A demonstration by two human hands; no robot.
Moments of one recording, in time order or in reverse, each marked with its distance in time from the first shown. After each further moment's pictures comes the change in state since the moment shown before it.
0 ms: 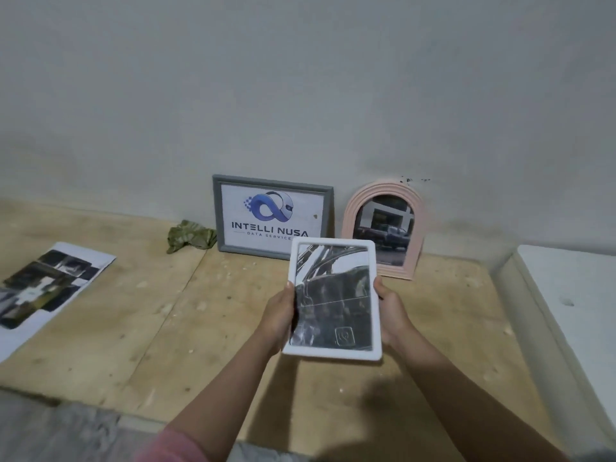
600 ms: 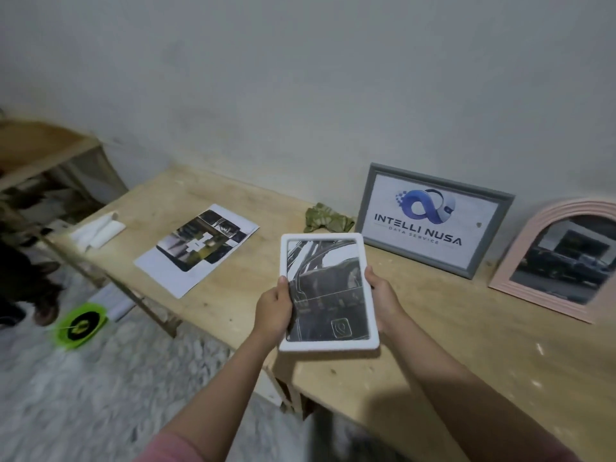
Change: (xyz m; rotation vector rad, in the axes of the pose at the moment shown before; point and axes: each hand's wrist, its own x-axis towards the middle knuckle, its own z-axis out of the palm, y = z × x) left_hand -0.028 -0.042 -0.276 0.188 0.537 0.079; right_hand 0.023 0.113 0.284 -0.239 -0.229 0.062
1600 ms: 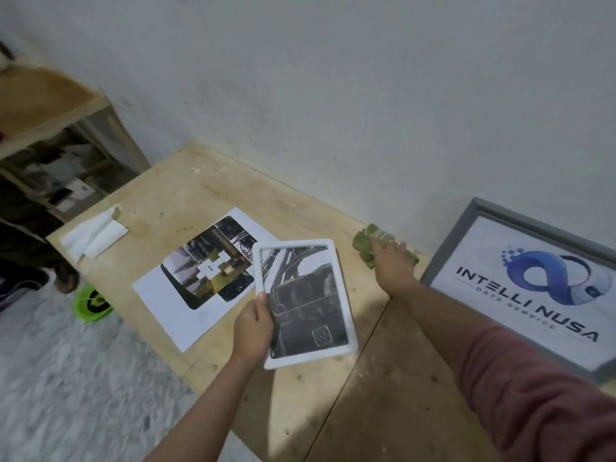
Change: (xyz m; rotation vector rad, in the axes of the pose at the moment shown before) left_hand 0.176 -0.039 -0.042 0.102 0.201 -0.133; right_hand 0.239 -0.083 0.103 -1.823 0.075 -0.380
